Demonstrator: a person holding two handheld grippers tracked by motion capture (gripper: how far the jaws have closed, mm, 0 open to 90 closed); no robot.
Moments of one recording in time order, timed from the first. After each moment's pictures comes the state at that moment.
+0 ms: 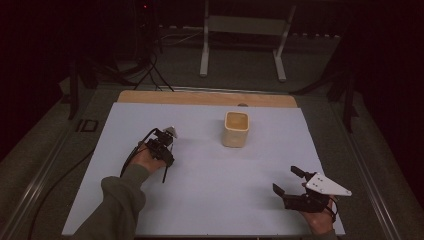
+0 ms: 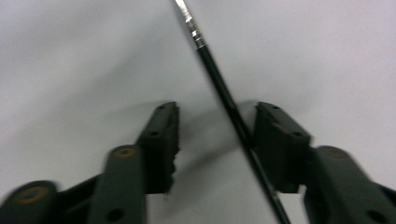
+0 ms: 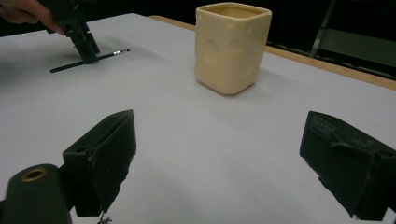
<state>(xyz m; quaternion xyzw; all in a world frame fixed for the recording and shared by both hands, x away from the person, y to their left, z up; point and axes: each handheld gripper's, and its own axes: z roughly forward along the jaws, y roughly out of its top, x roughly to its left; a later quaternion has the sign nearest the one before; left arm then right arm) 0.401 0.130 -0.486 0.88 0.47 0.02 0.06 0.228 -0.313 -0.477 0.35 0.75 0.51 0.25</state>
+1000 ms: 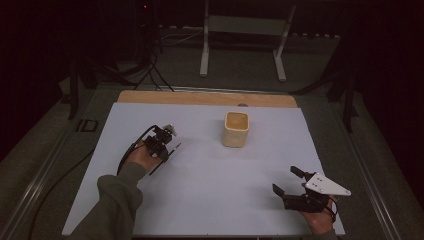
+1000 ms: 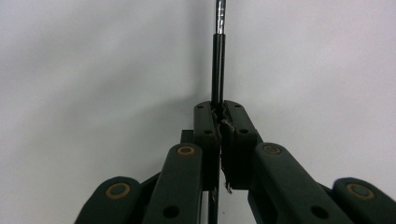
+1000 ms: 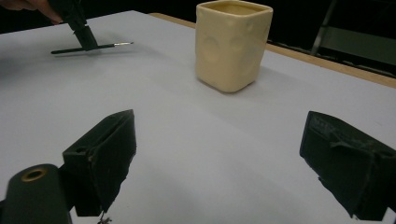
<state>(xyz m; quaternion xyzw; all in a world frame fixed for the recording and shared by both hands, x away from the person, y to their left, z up) 0.400 0.136 -0.473 0.89 0.44 0.03 0.08 0.229 -0.313 -0.478 0.35 0.75 0.51 0.25</state>
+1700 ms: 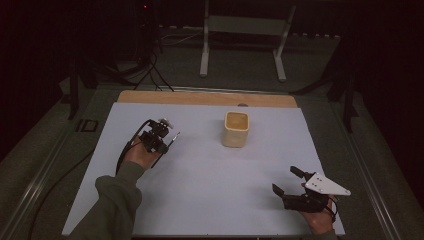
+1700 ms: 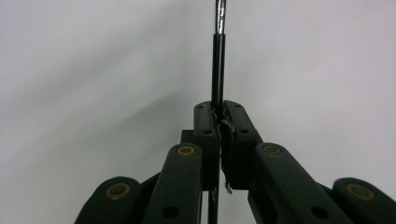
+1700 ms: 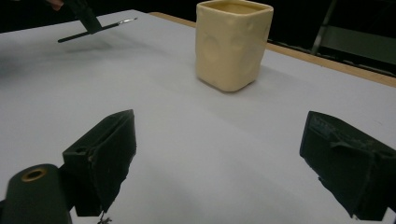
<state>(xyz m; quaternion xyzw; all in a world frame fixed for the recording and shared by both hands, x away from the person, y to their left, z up) 0.398 0.144 -0.450 0.87 0.46 0.07 0.14 0.229 -0.313 -0.478 0.35 0.75 0.51 0.24</state>
